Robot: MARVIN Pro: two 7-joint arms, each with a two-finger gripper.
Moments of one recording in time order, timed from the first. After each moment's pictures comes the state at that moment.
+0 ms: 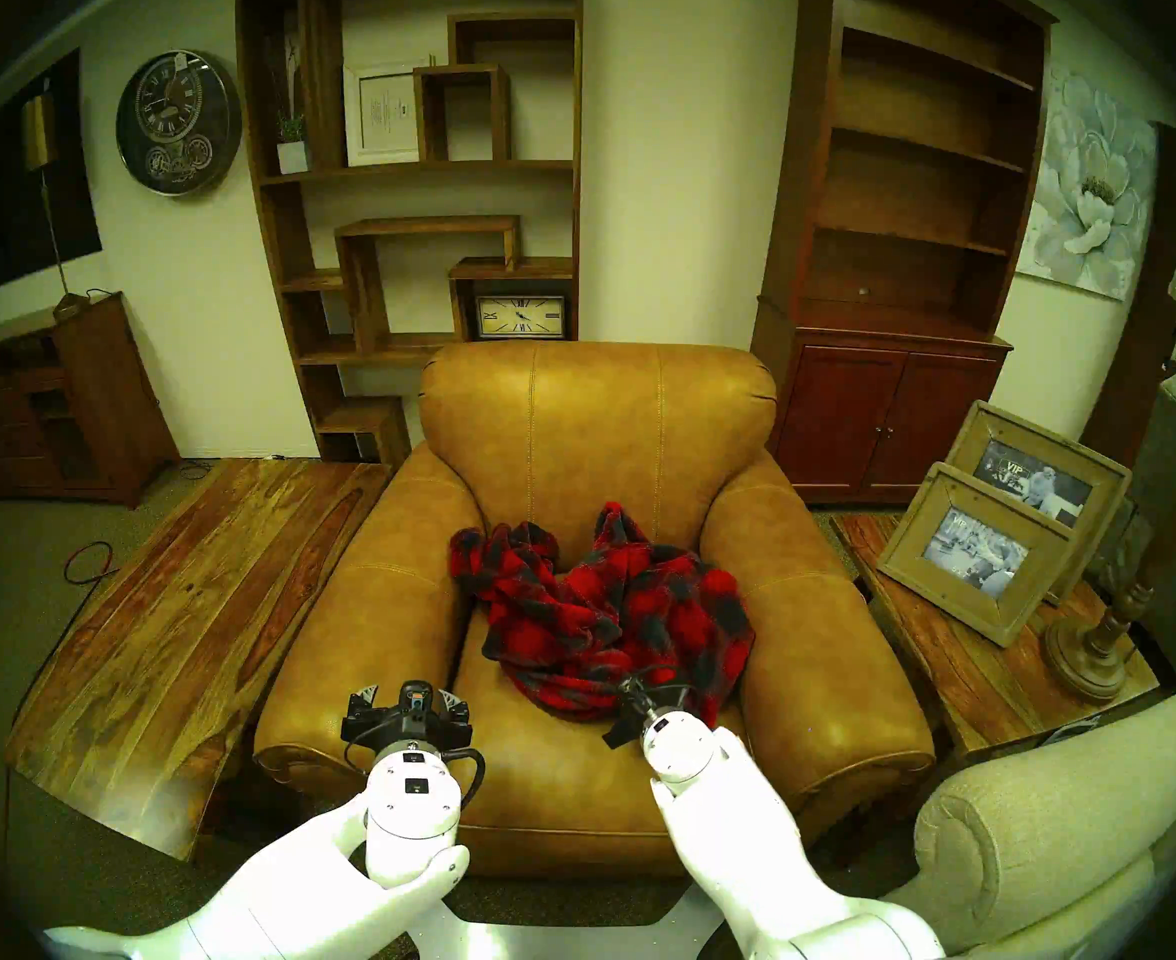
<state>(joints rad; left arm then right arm) 1.66 -1.18 -0.89 -1.64 -0.43 0.31 0.96 -1.31 -1.53 1.46 -0.81 -0.50 -0.10 0.13</state>
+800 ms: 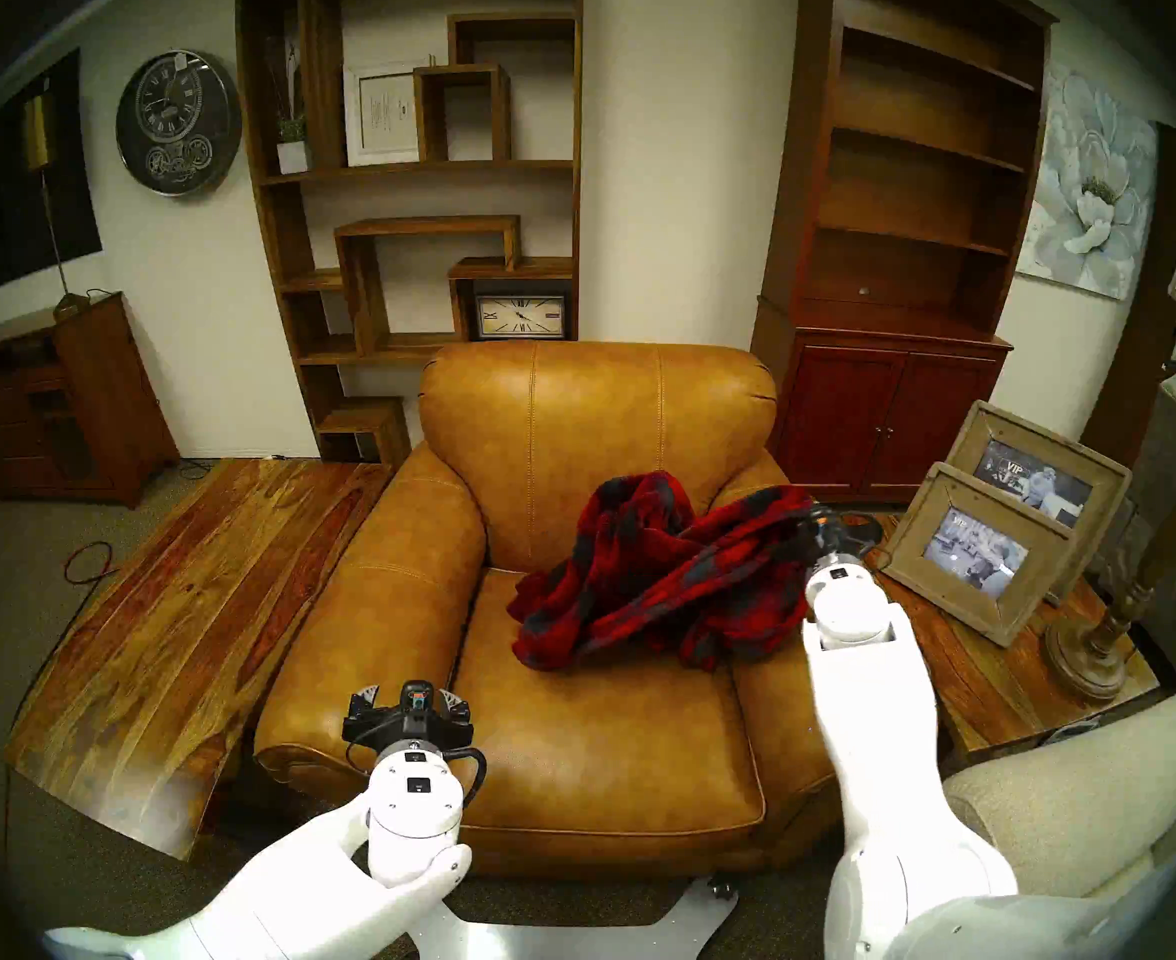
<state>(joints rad) 1.66 -1.19 -0.89 -1.64 -0.43 0.31 0.97 -1.19 -1.34 1.83 -1.05 -0.33 -0.13 0.05</state>
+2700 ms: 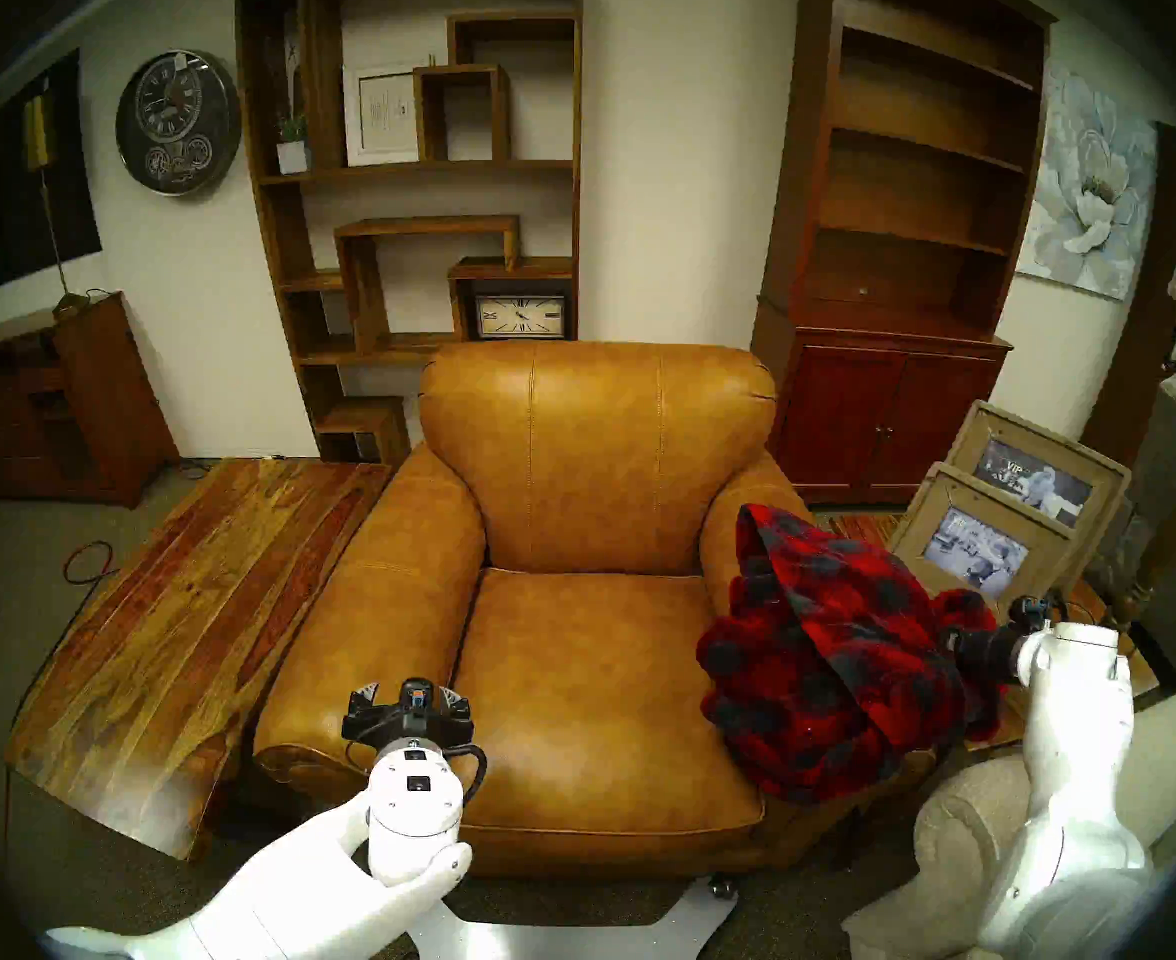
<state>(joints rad) 1.66 -1.19 -0.89 -1.64 -0.43 0.31 0.97 -1.26 -0.99 2.15 -0.89 -0.09 0.54 0.60</state>
